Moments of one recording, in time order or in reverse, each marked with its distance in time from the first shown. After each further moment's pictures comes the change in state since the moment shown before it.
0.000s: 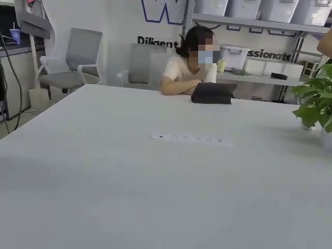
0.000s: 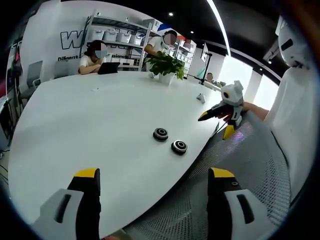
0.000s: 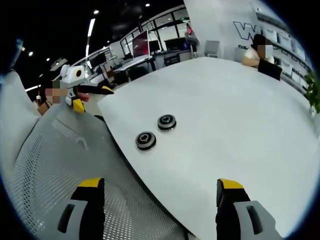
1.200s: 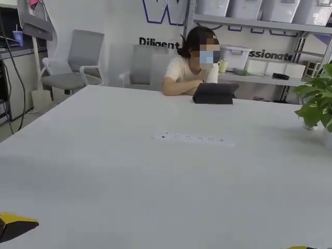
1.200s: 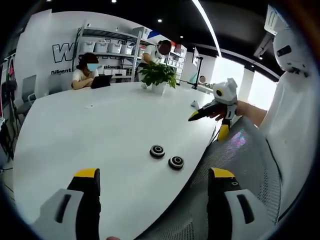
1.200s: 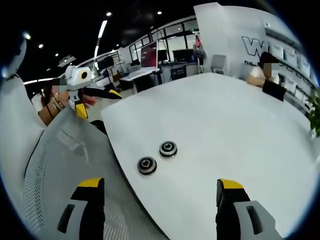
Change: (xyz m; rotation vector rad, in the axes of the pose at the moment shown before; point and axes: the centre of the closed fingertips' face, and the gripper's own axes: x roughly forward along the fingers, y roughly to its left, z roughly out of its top) left arm -0.001 -0.003 0.041 0.092 -0.070 -0.035; right arm -0.007 0.002 0.057 -0.107 -0.084 0.003
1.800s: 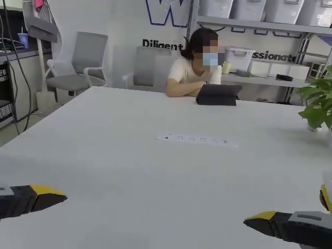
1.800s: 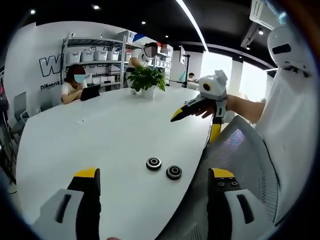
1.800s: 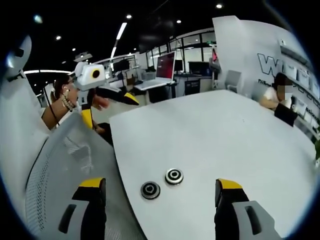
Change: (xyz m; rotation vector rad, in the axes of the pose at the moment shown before) left arm 0.013 -0.012 0.038 0.137 -0.021 -0.066; right arm 0.017 0.012 0.052 -0.143 -0.085 0.067
